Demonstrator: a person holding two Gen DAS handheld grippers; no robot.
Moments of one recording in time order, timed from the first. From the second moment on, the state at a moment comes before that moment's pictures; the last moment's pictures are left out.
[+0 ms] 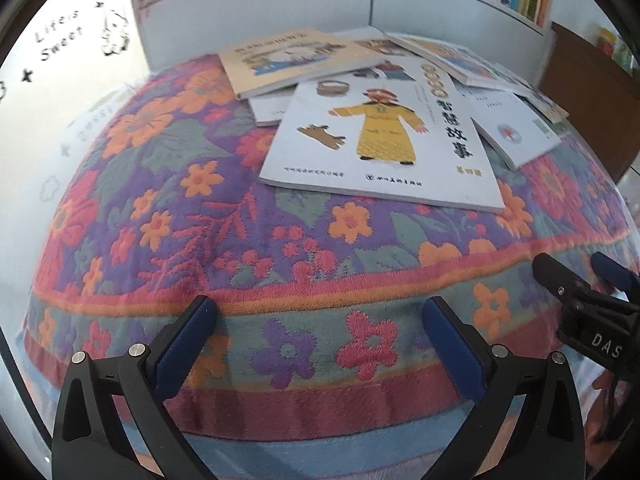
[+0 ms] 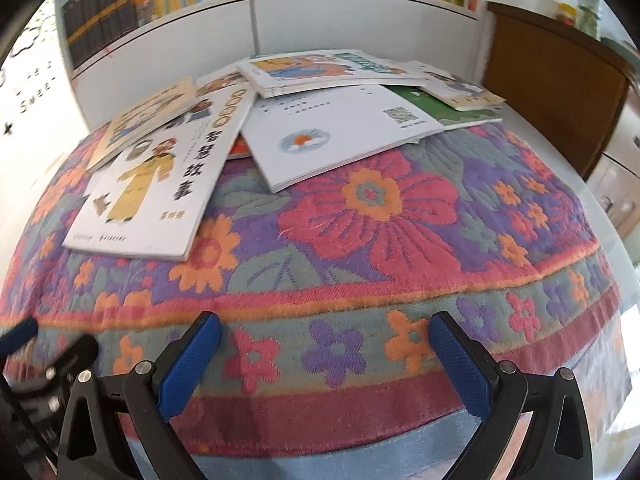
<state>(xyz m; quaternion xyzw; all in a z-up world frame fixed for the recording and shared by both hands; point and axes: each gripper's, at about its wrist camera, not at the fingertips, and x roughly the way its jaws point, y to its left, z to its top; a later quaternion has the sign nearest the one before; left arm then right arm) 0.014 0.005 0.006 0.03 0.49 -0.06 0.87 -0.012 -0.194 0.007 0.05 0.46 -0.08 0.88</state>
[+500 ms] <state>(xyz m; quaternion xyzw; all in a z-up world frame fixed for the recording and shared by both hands) 0.098 0.014 0.064 0.06 0.45 -0.10 0.89 0.053 -0.219 0.076 0.17 0.45 0.13 0.87</state>
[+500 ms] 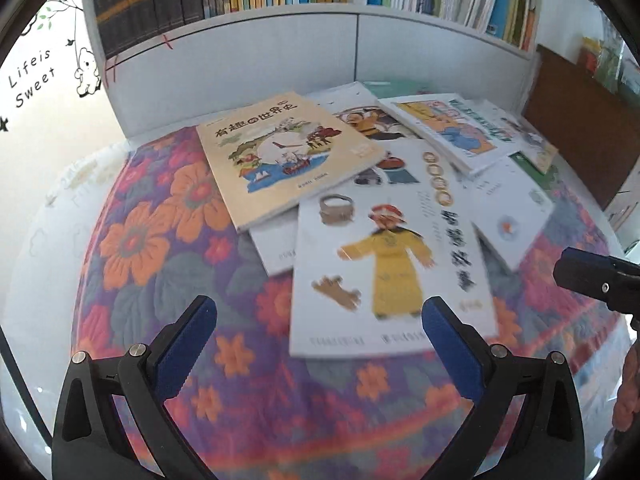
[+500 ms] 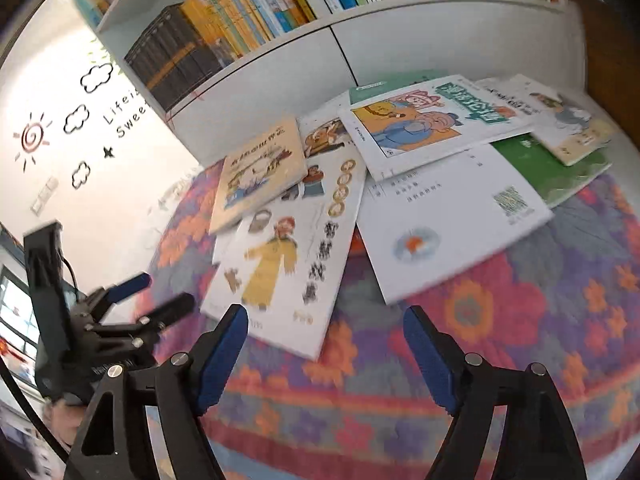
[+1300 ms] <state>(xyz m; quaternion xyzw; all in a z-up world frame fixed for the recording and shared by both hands) 0.107 -0.017 0.022 0.08 0.48 -0.13 0.86 0.115 -0.191 0.017 0.19 0.52 0.13 0.82</state>
